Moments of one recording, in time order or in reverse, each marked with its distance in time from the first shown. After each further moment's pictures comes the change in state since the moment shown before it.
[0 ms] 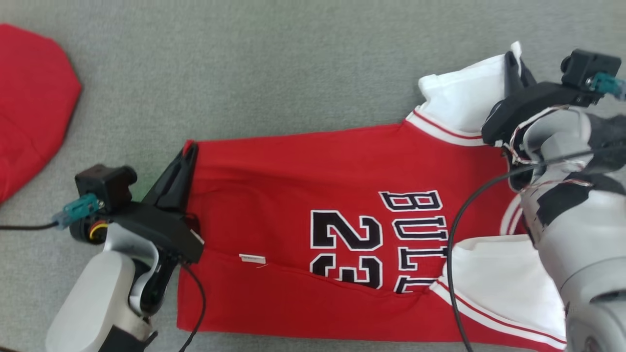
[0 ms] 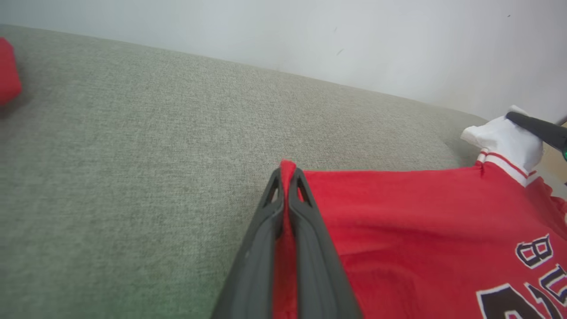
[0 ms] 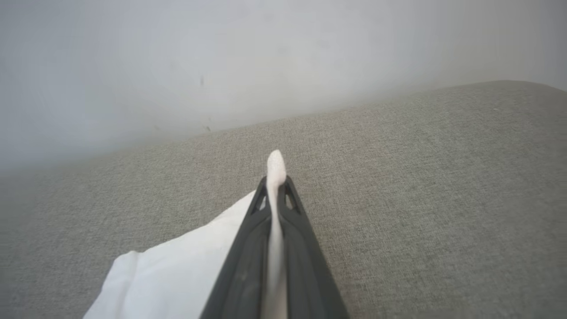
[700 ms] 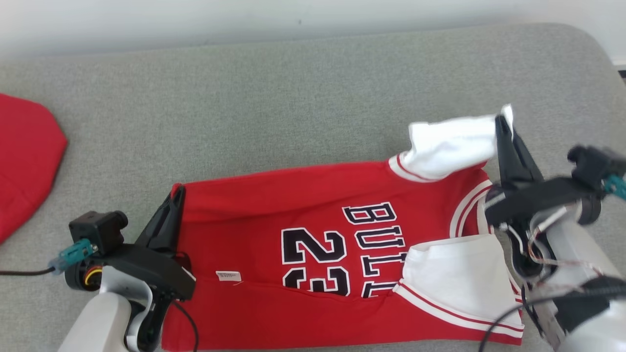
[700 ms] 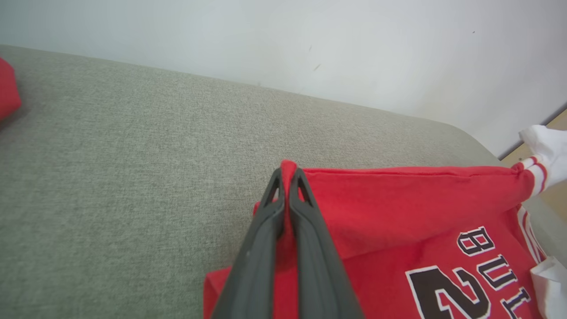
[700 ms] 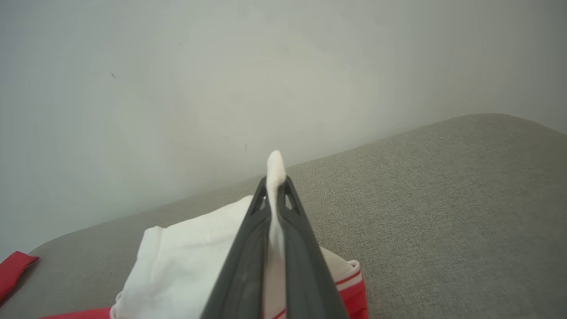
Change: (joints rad) left arm 0.137 0.018 0.015 -0.020 -0.032 0.040 -0.034; right arm 0.514 -0.133 0.234 -0.686 0.406 0.000 -0.017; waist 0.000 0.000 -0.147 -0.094
